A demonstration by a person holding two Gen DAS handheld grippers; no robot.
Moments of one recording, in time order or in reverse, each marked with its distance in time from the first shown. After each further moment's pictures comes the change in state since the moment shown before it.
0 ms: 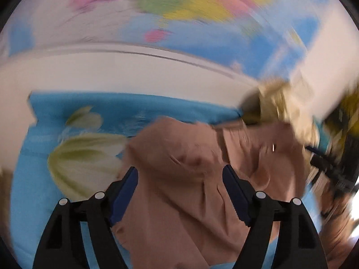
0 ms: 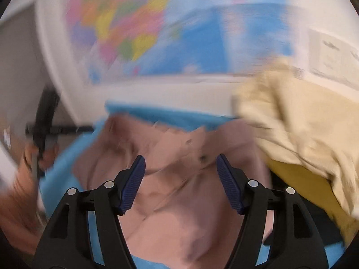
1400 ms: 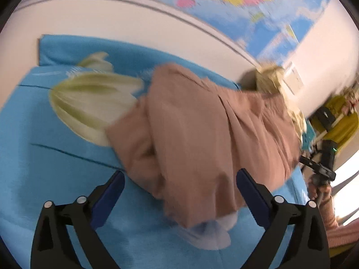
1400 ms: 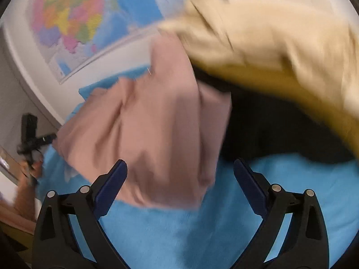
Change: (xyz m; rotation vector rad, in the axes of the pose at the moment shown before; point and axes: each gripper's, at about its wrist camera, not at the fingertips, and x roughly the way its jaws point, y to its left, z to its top) left arm 0.000 0.059 -0.106 -0.117 0.012 -0.152; right arm -0.010 -0.099 -0.122 0.322 0.099 -0.059
